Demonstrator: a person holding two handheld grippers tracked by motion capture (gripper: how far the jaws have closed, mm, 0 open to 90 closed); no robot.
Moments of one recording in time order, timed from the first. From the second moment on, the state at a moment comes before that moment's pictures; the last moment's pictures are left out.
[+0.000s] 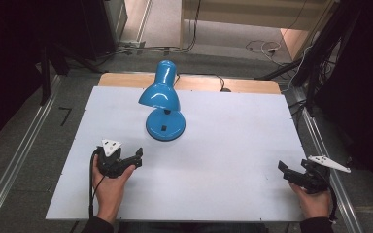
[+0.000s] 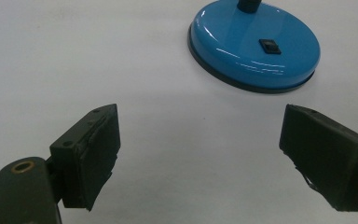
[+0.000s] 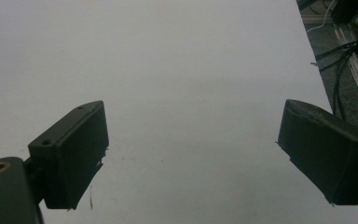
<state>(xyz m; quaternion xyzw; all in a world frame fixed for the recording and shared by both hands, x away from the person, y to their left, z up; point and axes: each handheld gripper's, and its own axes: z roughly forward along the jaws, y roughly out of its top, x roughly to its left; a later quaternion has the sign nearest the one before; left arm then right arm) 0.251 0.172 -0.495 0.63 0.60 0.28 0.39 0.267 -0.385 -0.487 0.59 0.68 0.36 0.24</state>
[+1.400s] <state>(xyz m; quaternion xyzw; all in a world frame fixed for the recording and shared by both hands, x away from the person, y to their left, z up) 0.285 0.145 -0.489 0.64 0.60 0.25 0.42 0.267 -0.386 -0.489 0.60 0.68 0.36 0.23</state>
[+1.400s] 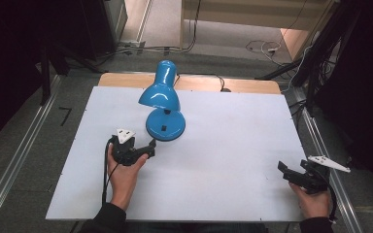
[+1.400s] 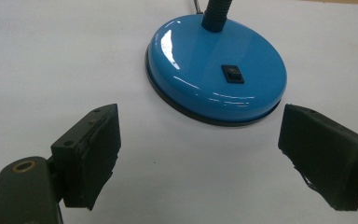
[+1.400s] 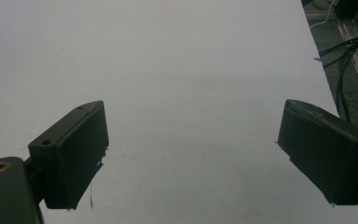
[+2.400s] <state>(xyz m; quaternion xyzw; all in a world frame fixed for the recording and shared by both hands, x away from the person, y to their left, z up) 0.308 0.121 -0.486 0.65 0.59 0.24 0.42 0.268 -0.387 -0.490 0.59 0.68 0.36 0.23</state>
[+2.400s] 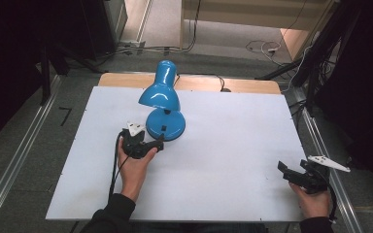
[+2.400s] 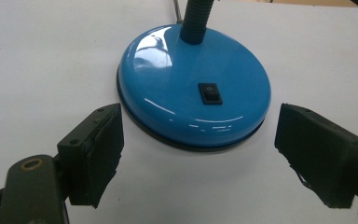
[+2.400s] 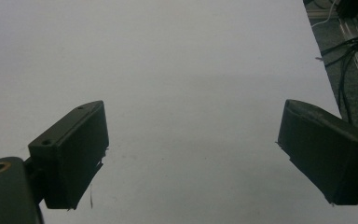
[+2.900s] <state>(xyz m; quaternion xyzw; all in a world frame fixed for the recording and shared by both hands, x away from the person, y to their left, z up) 0.323 0.113 -0.491 0.65 0.59 0.24 0.42 0.269 -0.386 -0.490 0.60 0.68 0.36 0.23</state>
